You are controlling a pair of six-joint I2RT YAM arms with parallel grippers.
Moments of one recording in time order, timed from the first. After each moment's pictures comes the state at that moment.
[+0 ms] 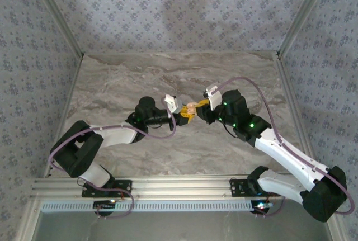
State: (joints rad) left arm -0.72 1.53 0.64 0.79 0.68 -0.02; right arm 0.65 1.02 0.80 -0.23 -0.17 0.08
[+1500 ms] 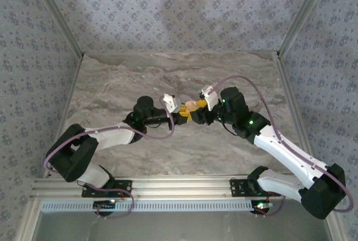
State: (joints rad) left arm -0.72 1.48 0.64 0.75 0.66 0.01; right arm 0.63 1.05 0.86 -0.28 -0.31 0.03
